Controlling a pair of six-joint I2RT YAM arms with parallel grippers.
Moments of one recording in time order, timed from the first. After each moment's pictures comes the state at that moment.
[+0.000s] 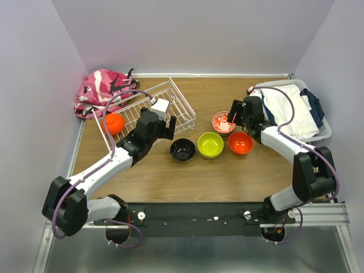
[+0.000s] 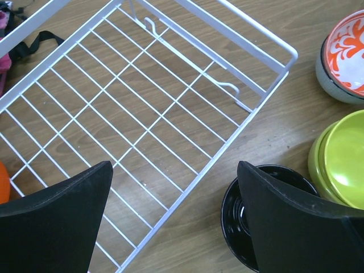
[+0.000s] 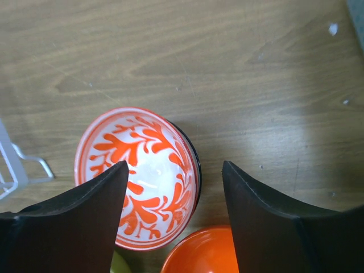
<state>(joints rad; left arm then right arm) -0.59 1.20 0.79 0.01 -0.22 -0.11 0.29 1.53 0.90 0.04 0.18 0.37</state>
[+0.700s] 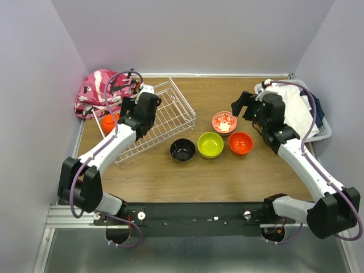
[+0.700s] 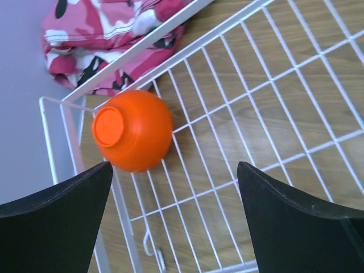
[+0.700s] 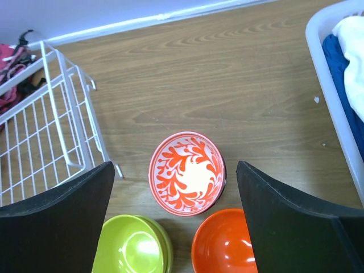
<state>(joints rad) -0.46 1.38 1.06 -0.35 -0.66 -0.04 0.29 1.19 0.95 -0.09 0.12 0.34</state>
